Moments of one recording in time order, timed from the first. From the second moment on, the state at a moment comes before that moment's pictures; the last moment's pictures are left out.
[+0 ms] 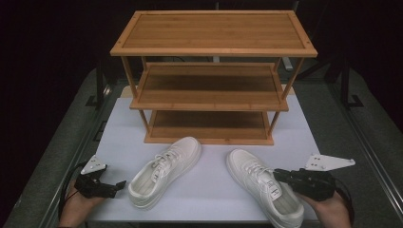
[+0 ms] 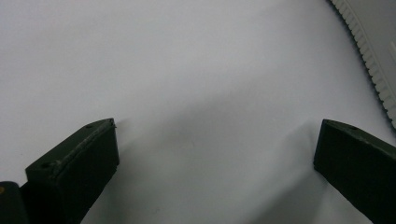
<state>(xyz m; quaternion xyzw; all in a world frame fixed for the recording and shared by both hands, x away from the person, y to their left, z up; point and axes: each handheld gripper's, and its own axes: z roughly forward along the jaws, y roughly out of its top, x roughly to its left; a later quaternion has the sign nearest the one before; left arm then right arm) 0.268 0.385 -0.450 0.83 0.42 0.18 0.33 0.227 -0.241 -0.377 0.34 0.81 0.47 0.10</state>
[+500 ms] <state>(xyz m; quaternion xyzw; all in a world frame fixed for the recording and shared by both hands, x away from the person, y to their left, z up) 0.268 0.385 -0.450 0.83 0.42 0.18 0.33 0.275 -0.203 -0.374 0.33 0.80 0.50 0.10</state>
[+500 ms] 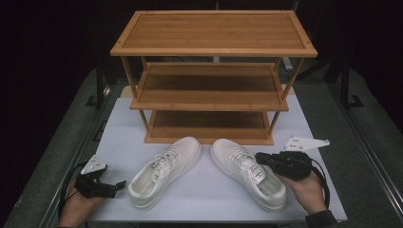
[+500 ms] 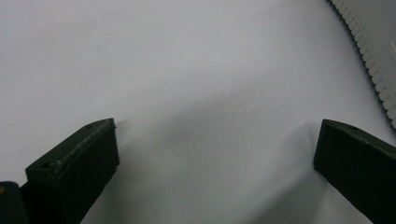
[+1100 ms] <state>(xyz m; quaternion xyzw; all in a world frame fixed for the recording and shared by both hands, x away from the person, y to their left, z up) 0.269 0.384 -0.442 0.83 0.42 0.17 0.34 0.281 -0.212 -0.380 0.34 0.80 0.48 0.10</state>
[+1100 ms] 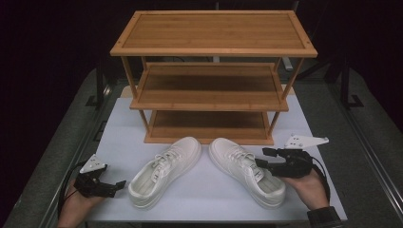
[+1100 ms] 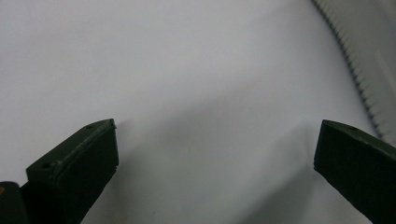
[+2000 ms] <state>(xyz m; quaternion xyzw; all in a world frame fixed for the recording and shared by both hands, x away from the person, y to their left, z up) 0.281 0.315 -0.378 0.83 0.29 0.12 0.46 0.284 -0.216 -0.381 0.31 0.81 0.49 0.08</state>
